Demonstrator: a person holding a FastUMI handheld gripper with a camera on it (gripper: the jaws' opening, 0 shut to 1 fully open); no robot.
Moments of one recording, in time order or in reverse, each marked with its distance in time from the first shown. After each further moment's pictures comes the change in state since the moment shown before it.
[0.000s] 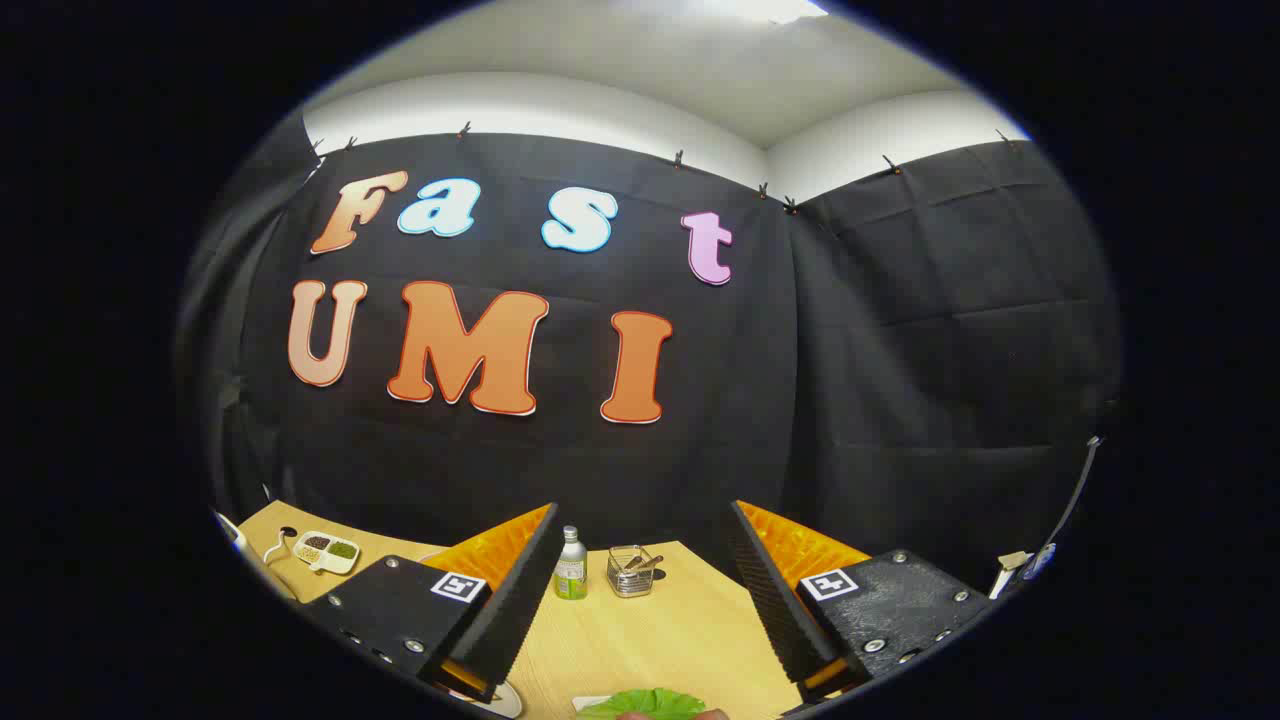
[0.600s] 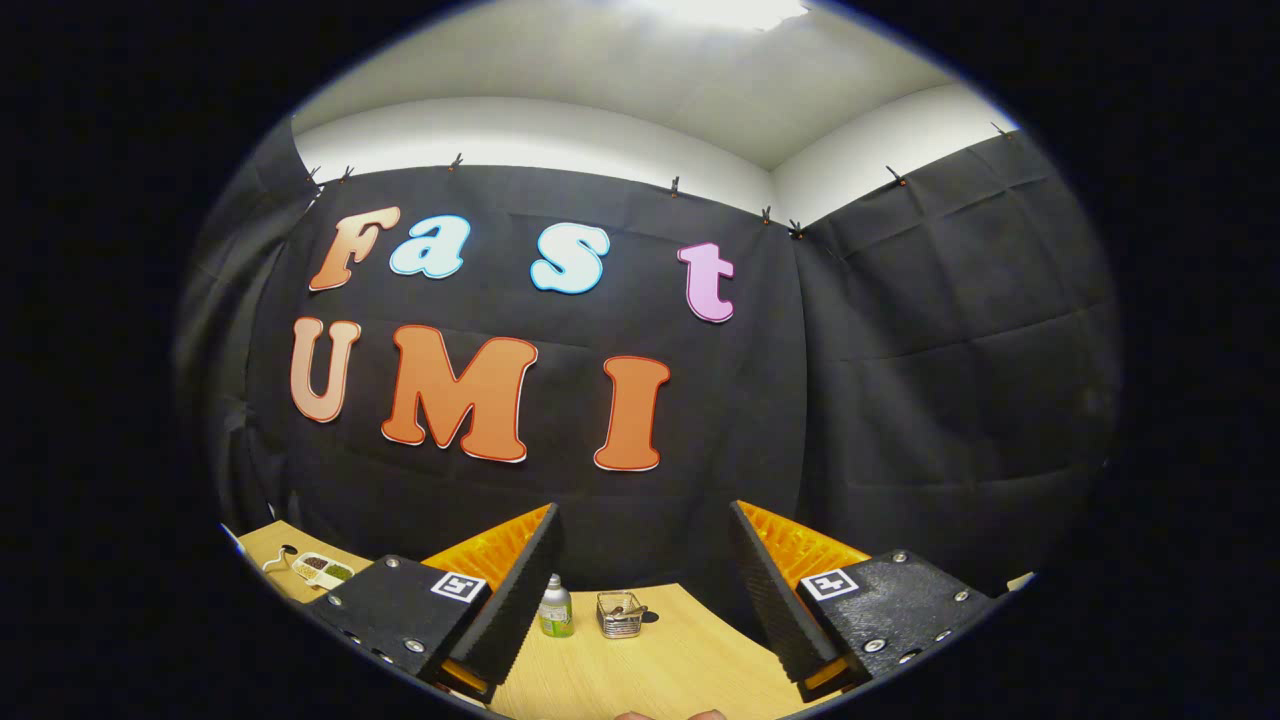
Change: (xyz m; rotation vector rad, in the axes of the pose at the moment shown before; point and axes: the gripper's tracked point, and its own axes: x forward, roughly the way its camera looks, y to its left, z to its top) arm 0.044 -0.057 0.058 0.029 -0.111 0.054
